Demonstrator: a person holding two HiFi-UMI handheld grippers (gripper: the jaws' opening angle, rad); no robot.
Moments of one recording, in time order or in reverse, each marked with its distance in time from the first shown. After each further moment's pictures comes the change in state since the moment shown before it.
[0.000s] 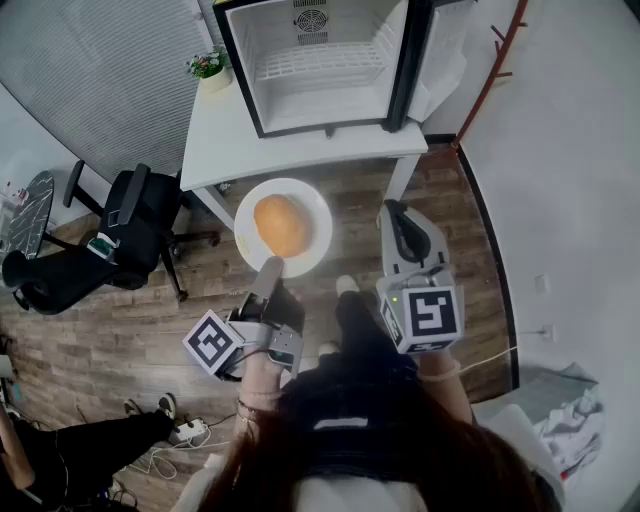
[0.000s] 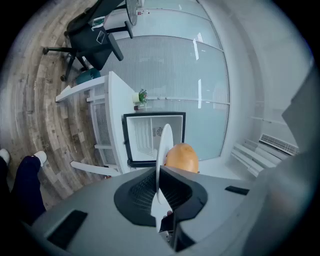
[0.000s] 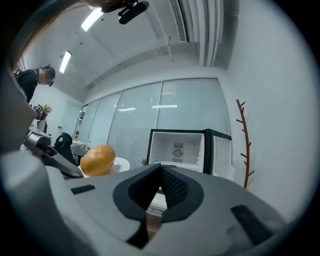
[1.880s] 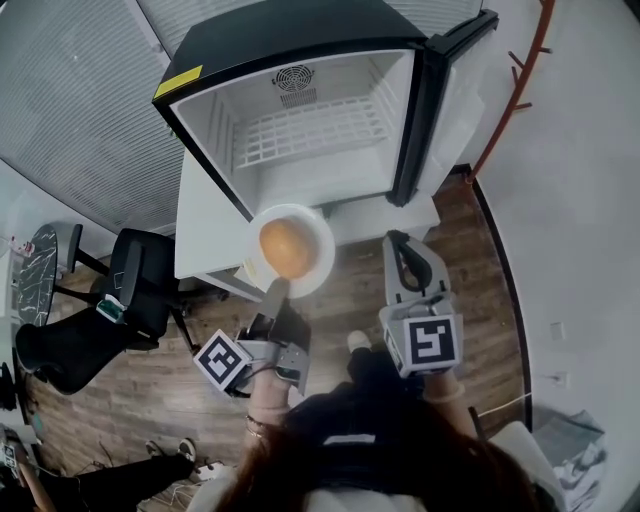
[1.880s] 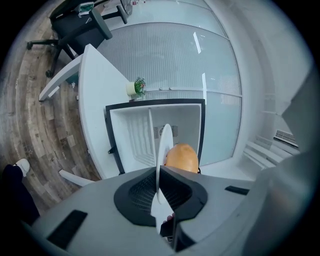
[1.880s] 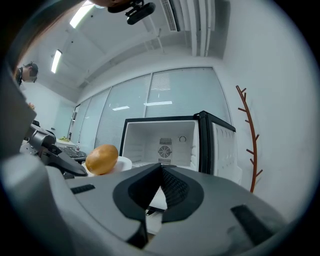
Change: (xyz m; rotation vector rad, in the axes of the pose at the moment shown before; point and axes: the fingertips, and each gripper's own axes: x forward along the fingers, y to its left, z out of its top) left arm 0.209 0.002 0.053 0.022 0.000 0.049; right arm 0.171 -0.112 -0.022 0.030 0.003 -0.015
